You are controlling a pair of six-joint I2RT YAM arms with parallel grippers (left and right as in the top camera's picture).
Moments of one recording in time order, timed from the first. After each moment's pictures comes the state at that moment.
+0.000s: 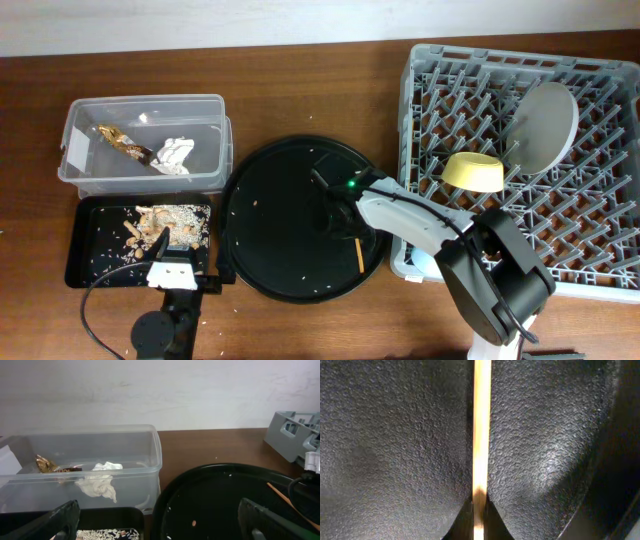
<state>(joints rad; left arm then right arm) 0.00 0.01 0.01 -0.07 0.09 -0.01 0.65 1.93 1.21 -0.79 0.10 0.54</state>
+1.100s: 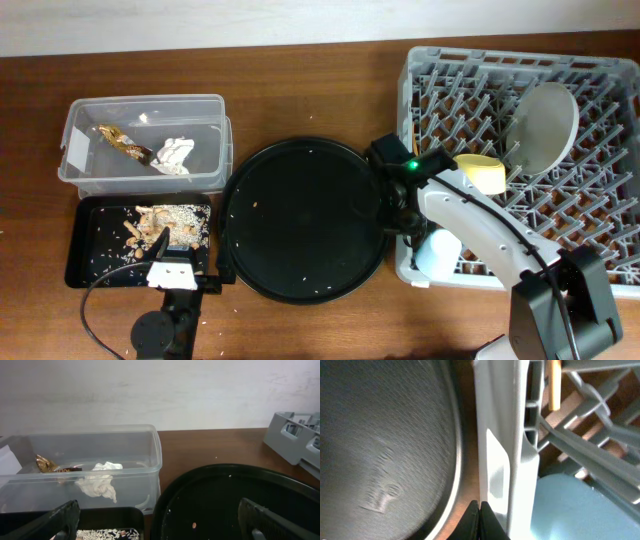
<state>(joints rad) 0.00 0.01 0.01 -0.07 0.09 -0.01 0.45 1.68 1.18 -1.08 0.07 0.61</state>
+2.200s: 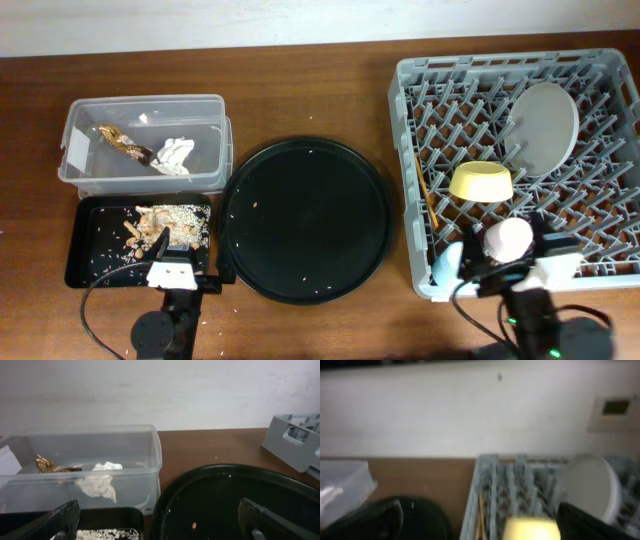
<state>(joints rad) 0.00 0.01 0.01 -0.07 0.09 -0.01 0.21 0.12 0.54 -0.46 0.10 0.07</state>
